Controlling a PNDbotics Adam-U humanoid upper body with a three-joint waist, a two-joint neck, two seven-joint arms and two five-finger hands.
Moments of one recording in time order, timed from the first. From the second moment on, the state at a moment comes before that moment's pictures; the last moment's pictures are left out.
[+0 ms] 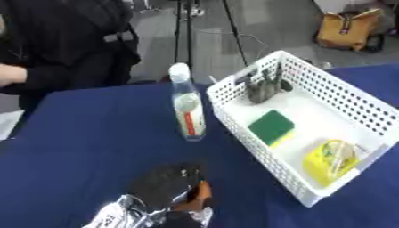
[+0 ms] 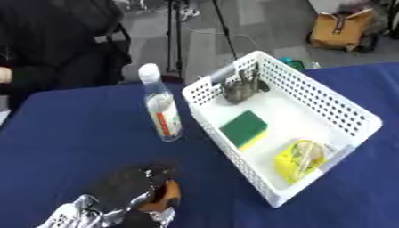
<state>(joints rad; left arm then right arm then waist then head) -0.35 0.26 -0.34 -1.88 -1.20 0.07 -0.64 -0.40 -0.23 -0.21 -1.99 0.56 -0.17 -0.53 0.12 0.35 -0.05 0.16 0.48</state>
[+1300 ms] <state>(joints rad) -0.38 0.24 -0.34 -1.75 -1.14 0.09 -0.53 -0.40 -0.23 -0.21 -1.99 0.55 -0.18 -0.52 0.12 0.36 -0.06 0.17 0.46</state>
